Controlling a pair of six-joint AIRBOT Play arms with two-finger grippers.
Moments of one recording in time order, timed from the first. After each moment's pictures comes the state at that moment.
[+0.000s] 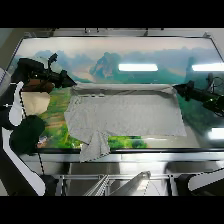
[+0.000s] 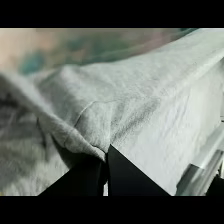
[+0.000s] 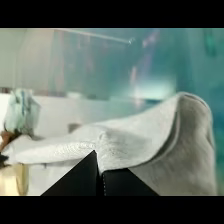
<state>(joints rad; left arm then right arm) 0.17 -2.14 1.91 -2.48 1.51 1.98 -0.51 -1.83 1.13 -0.11 1.12 0.64</state>
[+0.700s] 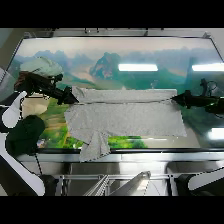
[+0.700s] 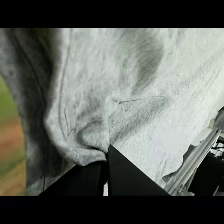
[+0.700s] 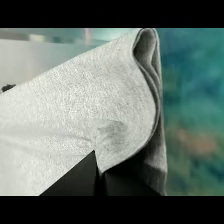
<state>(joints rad) 0.16 -2.05 1.58 -2.40 1.47 1.97 -0.52 -1.86 1.14 -0.39 1.17 0.71</state>
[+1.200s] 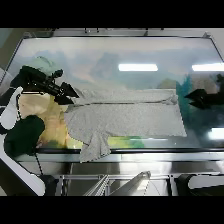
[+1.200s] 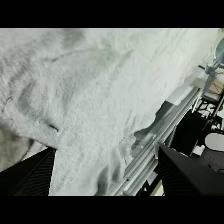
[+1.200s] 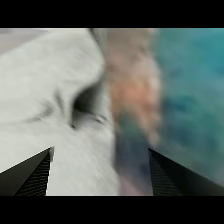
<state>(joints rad) 0.17 -2.00 1.67 -2.40 1.71 1.91 -0.62 -1.65 1.21 -0.80 1.22 0.98</state>
